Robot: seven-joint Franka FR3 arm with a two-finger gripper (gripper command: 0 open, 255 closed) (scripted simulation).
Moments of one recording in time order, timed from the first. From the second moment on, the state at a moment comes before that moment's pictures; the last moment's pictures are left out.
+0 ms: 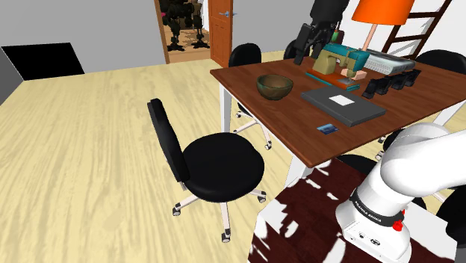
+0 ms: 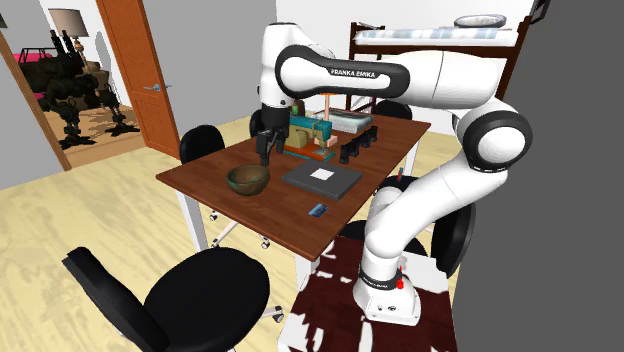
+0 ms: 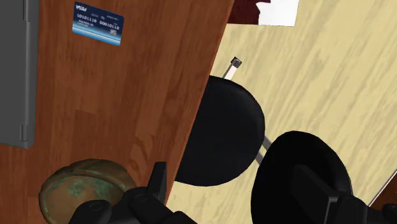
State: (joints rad) arm -0.01 -0.77 0.02 -2.28 0.02 1.67 0.02
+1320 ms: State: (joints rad) arm 0.09 -0.77 -0.13 -2.74 -0.45 1.80 -0.74
